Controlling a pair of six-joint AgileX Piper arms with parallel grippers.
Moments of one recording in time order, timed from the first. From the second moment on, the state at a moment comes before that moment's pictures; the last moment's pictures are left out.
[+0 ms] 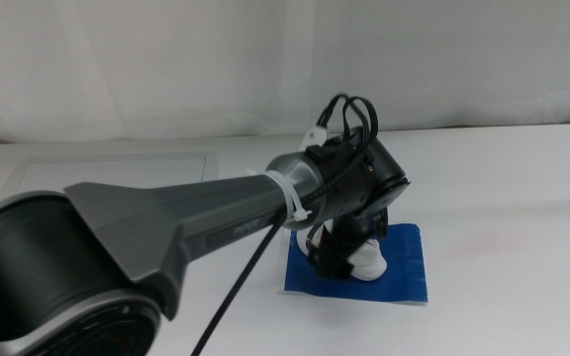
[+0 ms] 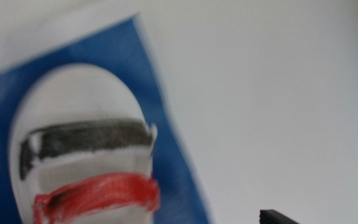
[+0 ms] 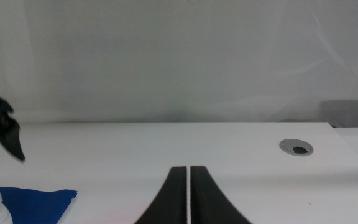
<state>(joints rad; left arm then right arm) -0.85 2.24 -1.74 0.37 0.84 -2.10 0.11 0.12 -0.01 -0.08 0.05 0.05</state>
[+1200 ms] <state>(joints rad) -0.85 1.91 -1.75 0.85 0.46 -0.74 0.11 0.12 -0.01 -0.08 0.05 0.06</state>
